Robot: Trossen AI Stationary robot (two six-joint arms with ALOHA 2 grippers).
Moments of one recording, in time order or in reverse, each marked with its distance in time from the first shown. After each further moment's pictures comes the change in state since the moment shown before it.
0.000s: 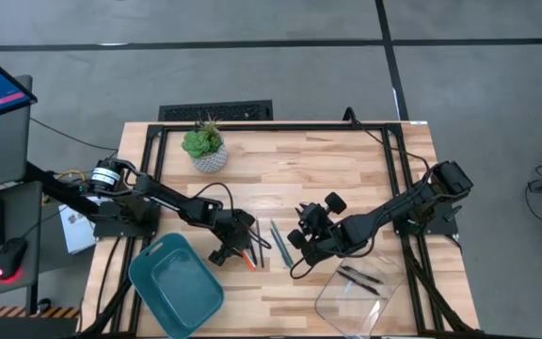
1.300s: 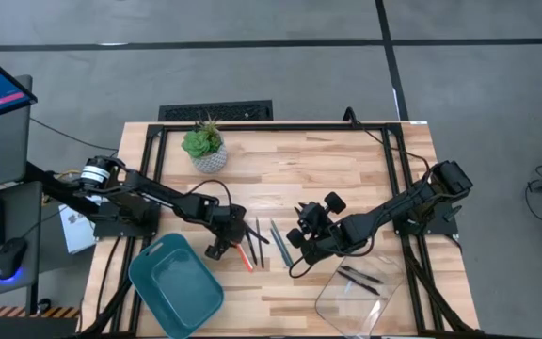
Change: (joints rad) left arm 0.014 -0.108 0.004 -0.198 -0.120 -0.073; right arm -0.006 -0.001 0.000 0.018 0.004 0.000
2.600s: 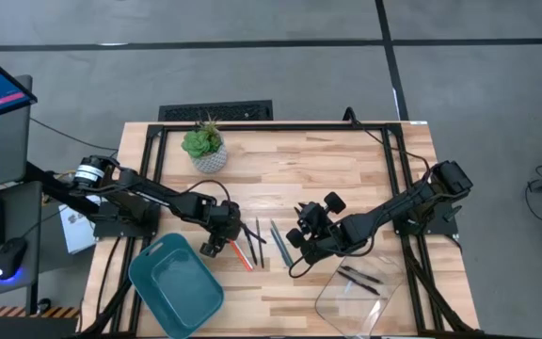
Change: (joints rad) left arm 0.003 -0.047 0.003 -0.164 -0.101 -0.032; right arm -0.001 0.000 0.000 0.007 0.000 0.000
